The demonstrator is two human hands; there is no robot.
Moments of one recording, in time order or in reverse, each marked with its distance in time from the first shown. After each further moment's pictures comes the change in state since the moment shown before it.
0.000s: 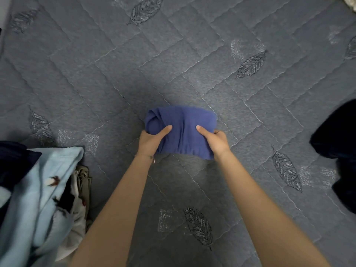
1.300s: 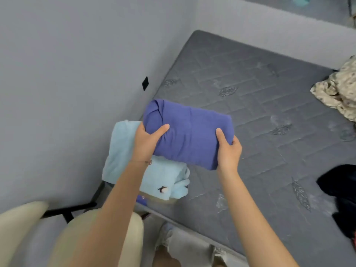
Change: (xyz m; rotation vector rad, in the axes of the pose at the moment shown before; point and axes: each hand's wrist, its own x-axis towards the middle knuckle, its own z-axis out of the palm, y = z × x) left_hand -0.371 0.112 -0.374 -0.304 0.232 0.567; right_hand -0.477 -0.072 0.184 0.268 0.004 -0.548
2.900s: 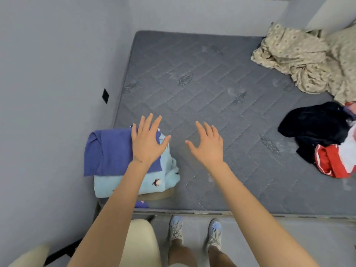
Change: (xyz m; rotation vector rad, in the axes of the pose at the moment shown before) left_hand -0.013 -0.022 0.015 1.225 -0.396 0.736; right_hand -0.043 0.028 -0.046 -1.211 -0.032 -0.310
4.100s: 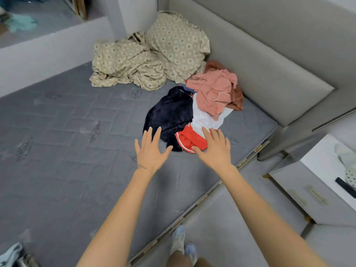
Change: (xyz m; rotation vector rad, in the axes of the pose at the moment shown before) left_hand 0.002 0.636 0.262 -0.041 -0.368 0.496; right_hand -0.102 0.608 -0.263 0.056 0.244 0.621
